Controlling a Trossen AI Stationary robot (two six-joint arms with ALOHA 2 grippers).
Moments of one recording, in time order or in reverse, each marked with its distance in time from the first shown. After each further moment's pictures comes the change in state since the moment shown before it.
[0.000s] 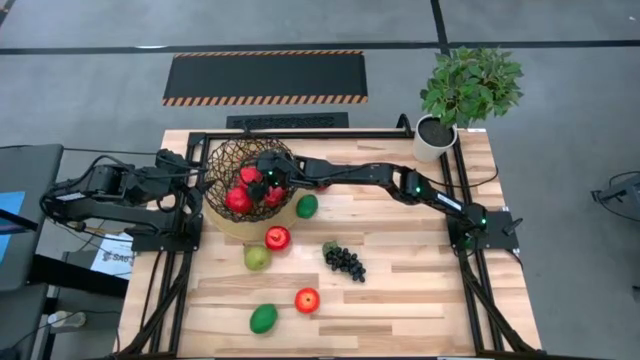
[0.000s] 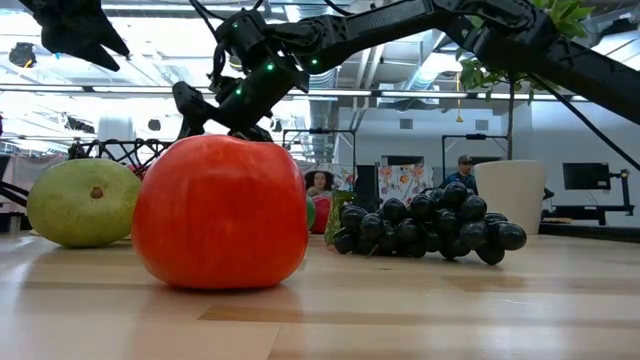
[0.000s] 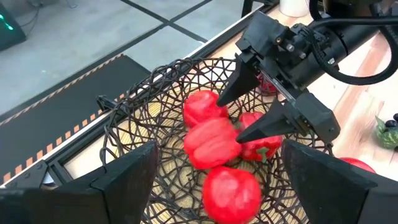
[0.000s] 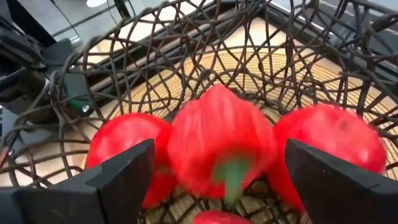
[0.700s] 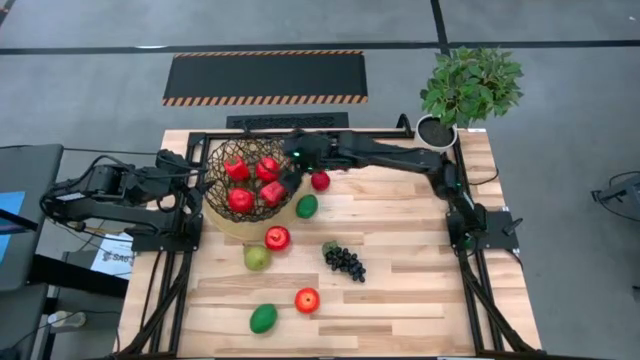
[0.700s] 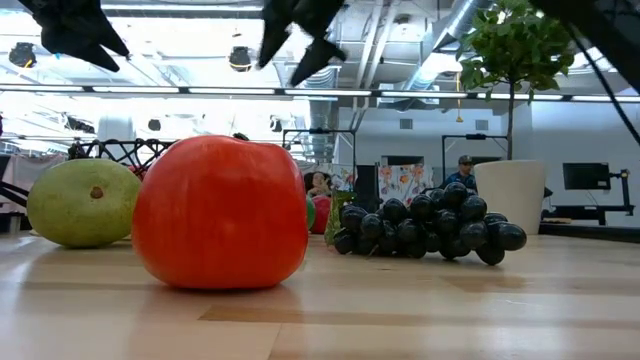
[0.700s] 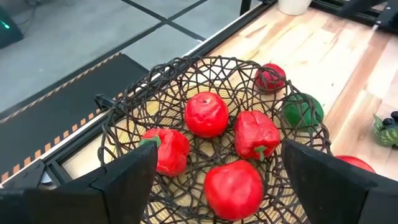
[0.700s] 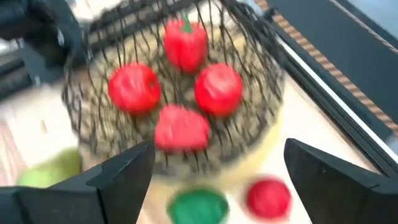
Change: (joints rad) left arm 0.000 0.000 0.000 -0.002 0.010 0.000; right arm 0.036 -0.376 0.001 -0.640 0.059 -0.018
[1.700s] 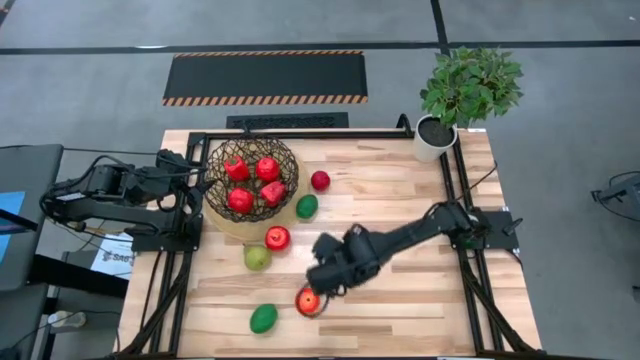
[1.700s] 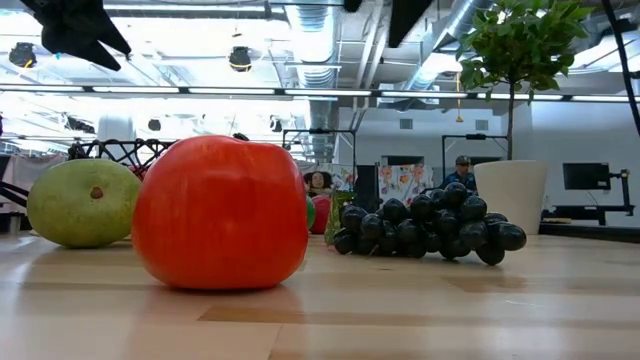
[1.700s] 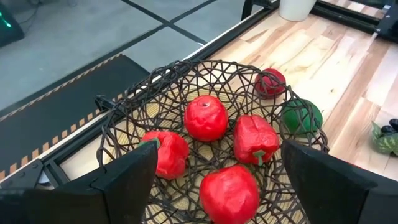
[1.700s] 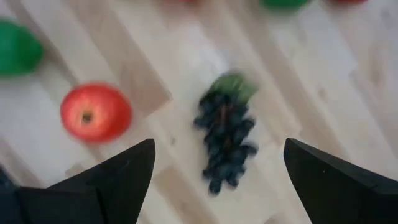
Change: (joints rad) left arm 0.000 0.000 0.000 0.014 -0.009 -0.015; right arm 0.533 0.043 -0.002 -0.567 0.077 0.610
